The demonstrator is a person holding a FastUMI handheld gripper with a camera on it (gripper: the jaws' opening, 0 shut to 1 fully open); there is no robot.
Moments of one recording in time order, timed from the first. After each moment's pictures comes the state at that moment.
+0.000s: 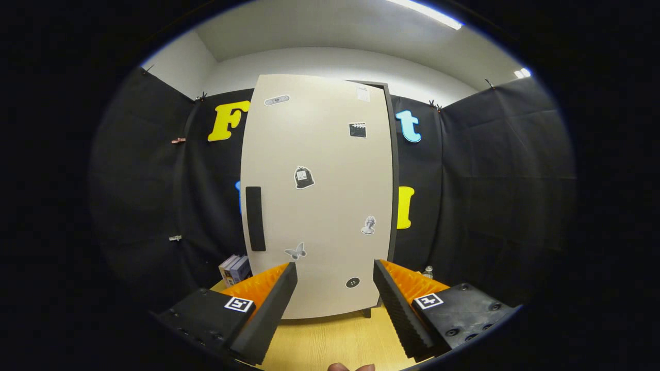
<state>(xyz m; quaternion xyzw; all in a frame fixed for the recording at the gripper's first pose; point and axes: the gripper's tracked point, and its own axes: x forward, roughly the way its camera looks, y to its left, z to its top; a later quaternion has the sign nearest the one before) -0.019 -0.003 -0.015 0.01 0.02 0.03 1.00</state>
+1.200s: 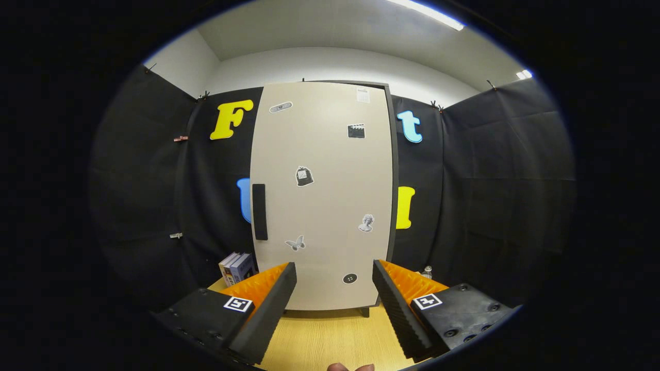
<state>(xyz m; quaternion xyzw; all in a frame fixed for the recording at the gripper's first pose) 0.007 -0.011 -0.020 0.01 0.02 0.04 1.00</state>
